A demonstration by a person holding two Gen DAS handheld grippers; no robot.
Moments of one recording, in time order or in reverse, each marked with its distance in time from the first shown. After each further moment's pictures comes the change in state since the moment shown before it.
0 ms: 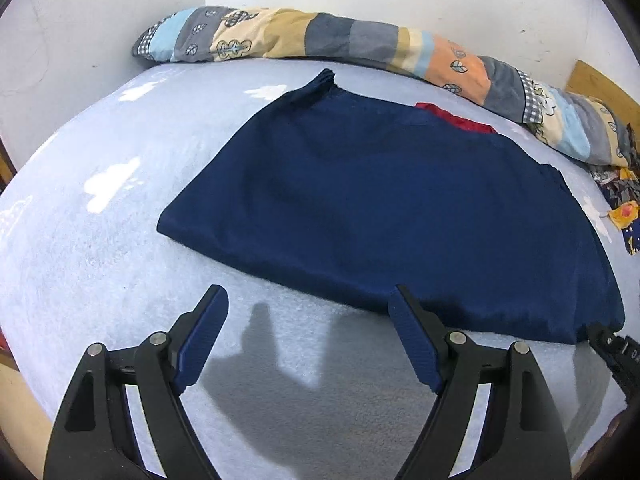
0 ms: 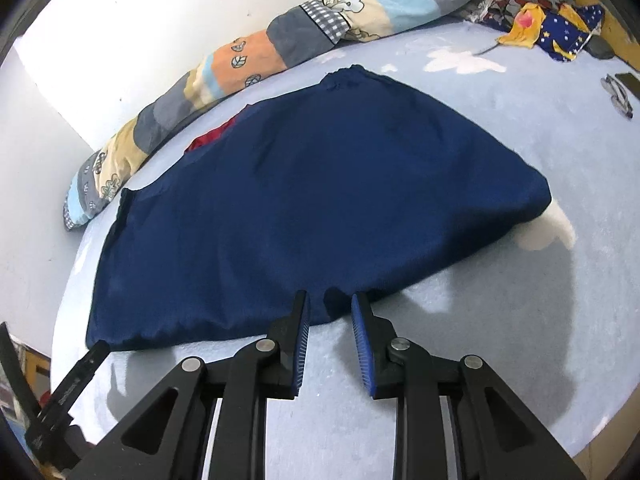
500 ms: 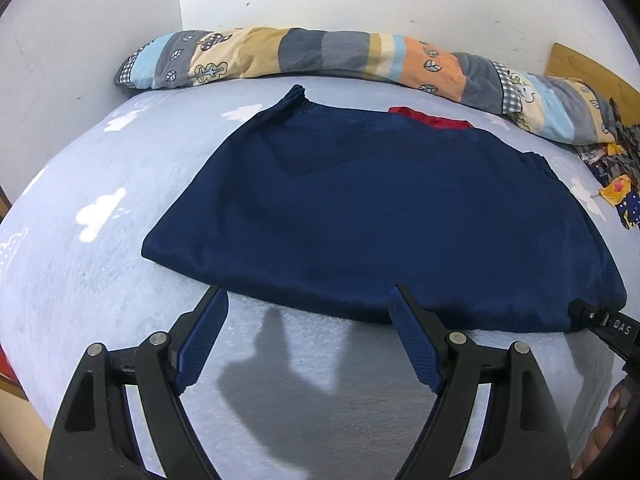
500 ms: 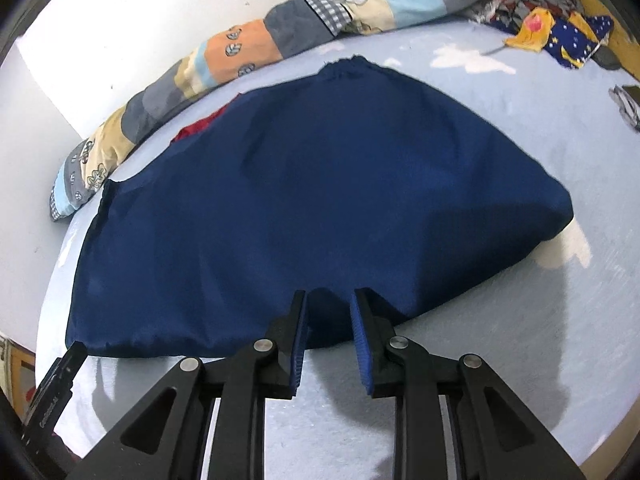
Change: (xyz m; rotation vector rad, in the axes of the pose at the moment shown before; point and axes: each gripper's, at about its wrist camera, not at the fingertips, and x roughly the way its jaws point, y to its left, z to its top) left arm -0.009 -0.017 -0.005 0.089 -0.054 -0.015; right arm 0.023 0.001 0.005 -0.015 0.039 -0.048
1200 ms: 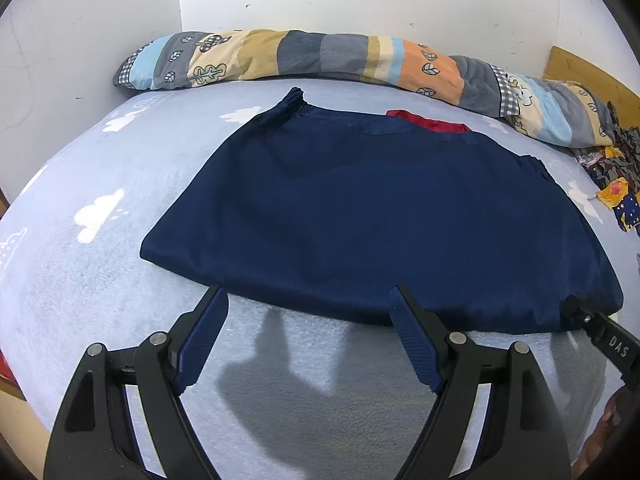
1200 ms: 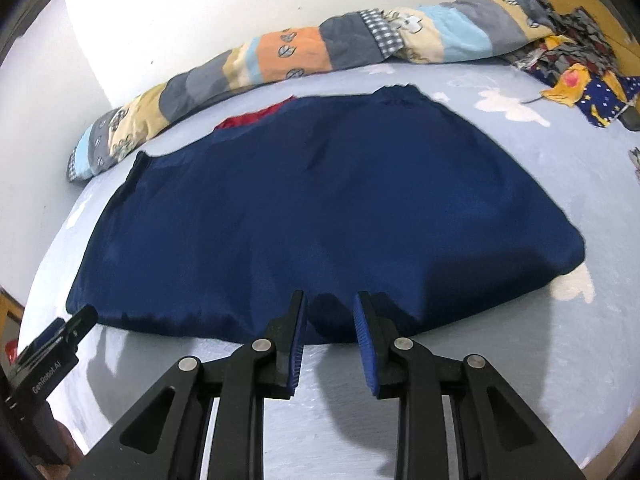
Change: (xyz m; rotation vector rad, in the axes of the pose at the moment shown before) left arm -0.001 0.003 0.000 -0.006 -0.005 -0.016; right arm -0.008 0.038 -0.008 -0.183 -0.040 0.020
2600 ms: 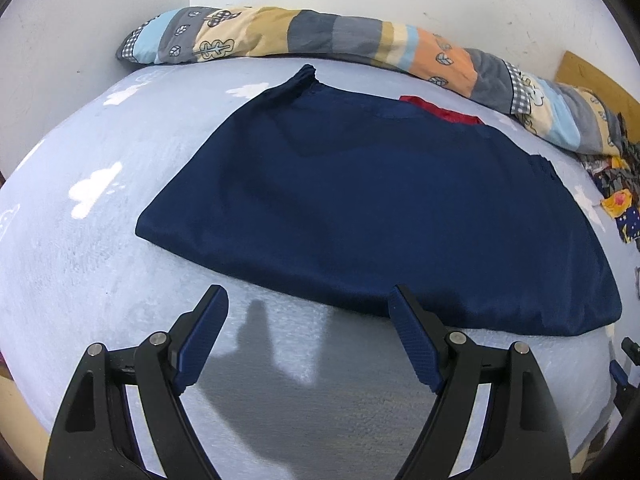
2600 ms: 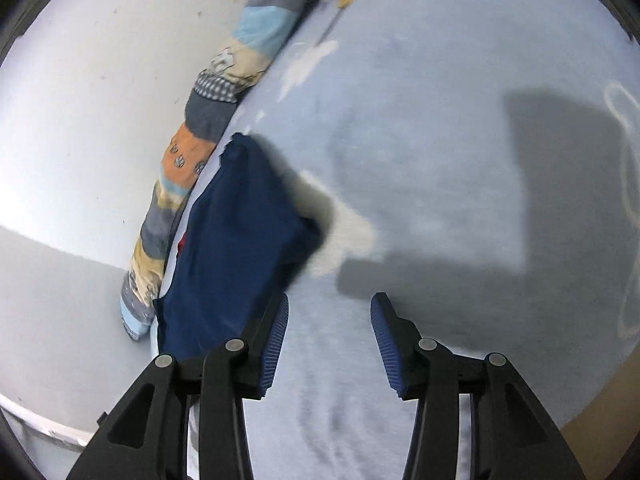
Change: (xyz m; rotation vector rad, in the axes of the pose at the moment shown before) left arm 0.013 0.011 -0.002 -0.046 0.076 -0.010; right arm -0.053 -0.224 -0.040 0.716 -0.020 0.265
